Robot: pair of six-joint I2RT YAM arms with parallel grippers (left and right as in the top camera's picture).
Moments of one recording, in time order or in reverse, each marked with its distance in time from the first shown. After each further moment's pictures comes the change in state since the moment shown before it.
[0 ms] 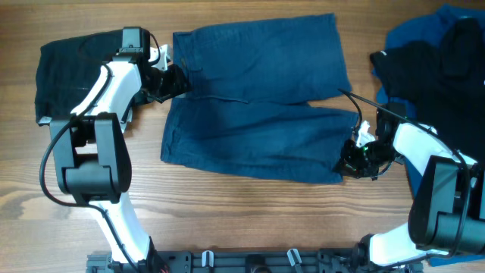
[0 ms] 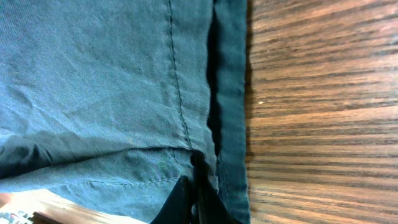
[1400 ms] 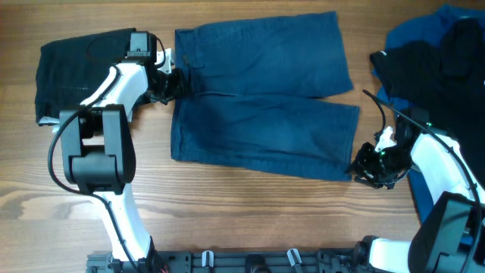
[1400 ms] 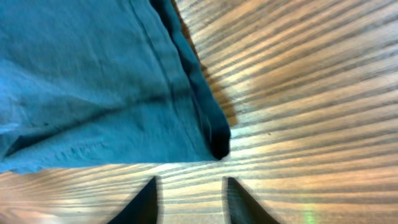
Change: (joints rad) left arm -0.016 0.075 -0.006 0.082 -0.066 0.010; right arm -0.095 -0.184 0.003 -0.170 0.088 0.099
